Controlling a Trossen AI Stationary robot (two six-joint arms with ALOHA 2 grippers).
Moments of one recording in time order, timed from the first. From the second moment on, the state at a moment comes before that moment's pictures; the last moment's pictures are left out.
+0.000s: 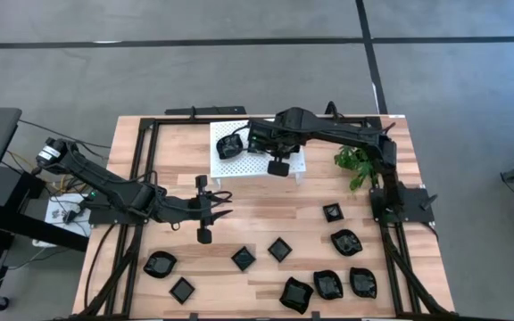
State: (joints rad) left arm -0.46 1.16 0.76 -0.02 -0.60 0.12; right arm -0.21 2.02 2.10 -1.47 0.29 -0.06
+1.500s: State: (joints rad) left arm -0.55 1.05 0.76 -0.33 -0.54 -0.36; right arm 0.26 1.10 0.76 -0.06 0.26 0.00
